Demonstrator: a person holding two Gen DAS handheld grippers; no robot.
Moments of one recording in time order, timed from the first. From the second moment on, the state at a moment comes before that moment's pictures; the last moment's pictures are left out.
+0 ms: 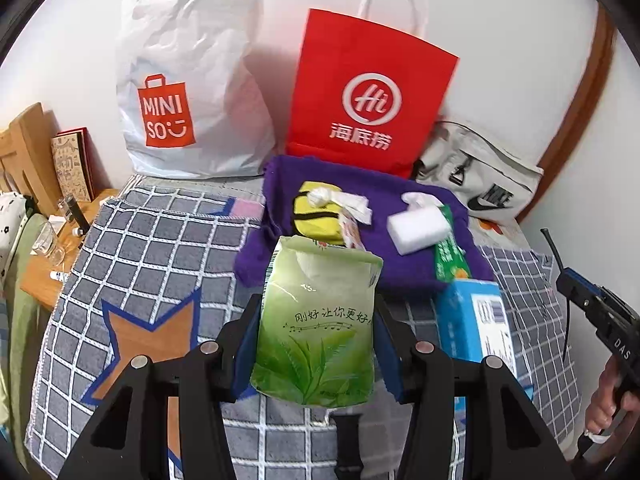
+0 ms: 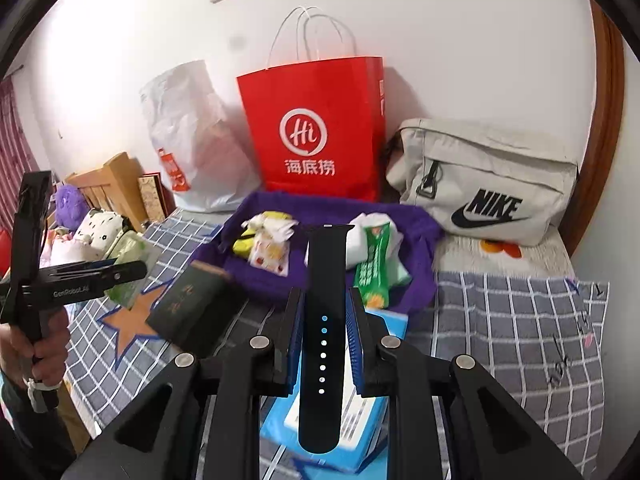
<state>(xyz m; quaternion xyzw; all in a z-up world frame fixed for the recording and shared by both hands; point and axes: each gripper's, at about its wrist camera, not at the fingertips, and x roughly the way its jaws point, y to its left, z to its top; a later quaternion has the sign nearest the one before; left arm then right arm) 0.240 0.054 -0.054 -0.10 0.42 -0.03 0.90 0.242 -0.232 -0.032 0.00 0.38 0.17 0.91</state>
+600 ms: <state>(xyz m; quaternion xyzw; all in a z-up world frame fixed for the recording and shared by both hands) 0.335 0.059 -0.043 -0.08 0.43 -0.03 0.90 0.350 -0.225 -0.044 -0.01 0.39 0.16 0.91</state>
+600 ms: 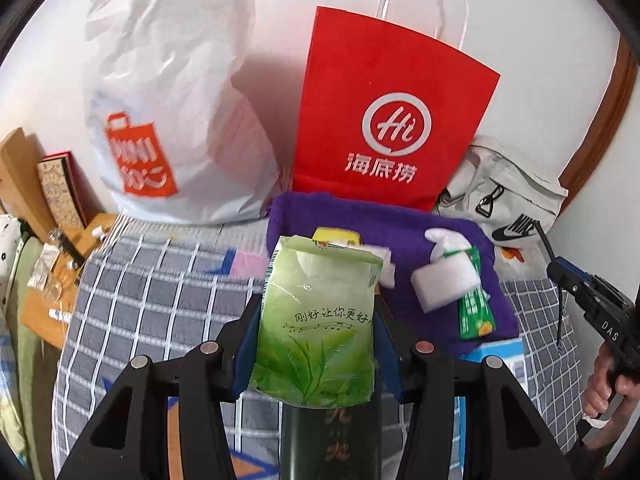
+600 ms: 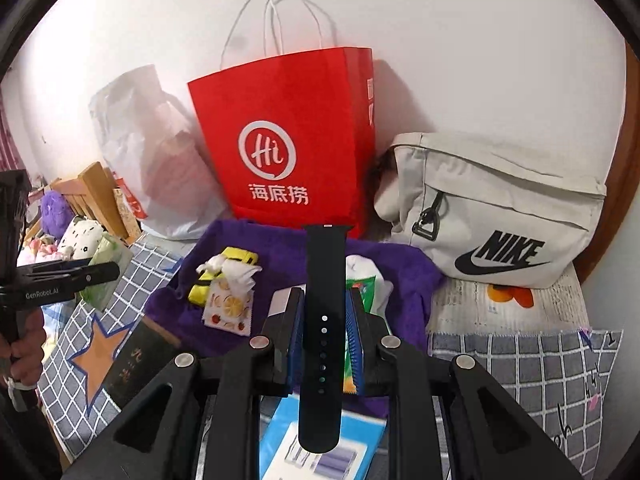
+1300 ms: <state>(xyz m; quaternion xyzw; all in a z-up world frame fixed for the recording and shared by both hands) 0.414 0.049 -0.092 -0.09 0.47 -0.06 0.88 0.409 -0.224 -0.111 -0.02 0.46 0.14 0.88</state>
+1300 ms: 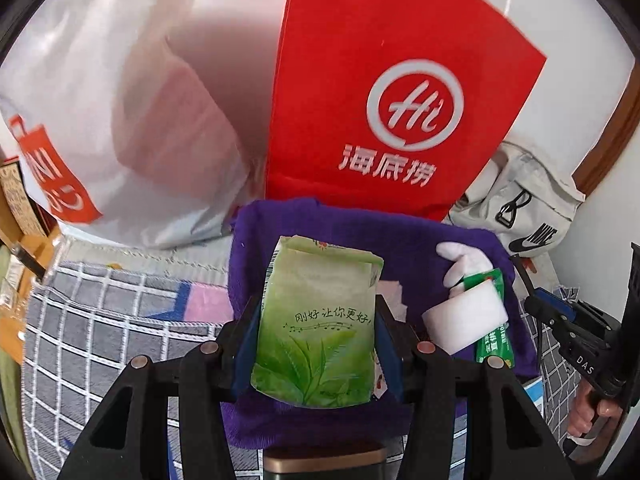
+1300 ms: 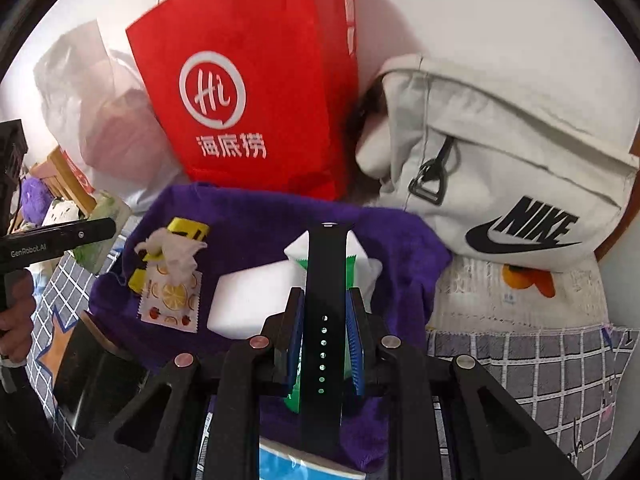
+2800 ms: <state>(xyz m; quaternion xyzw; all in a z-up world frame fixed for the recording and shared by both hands) 0.329 0.040 -0.043 -0.07 0.45 -0.10 0.88 0.318 -0.197 -0.059 -0.05 0.41 0.14 0.90</state>
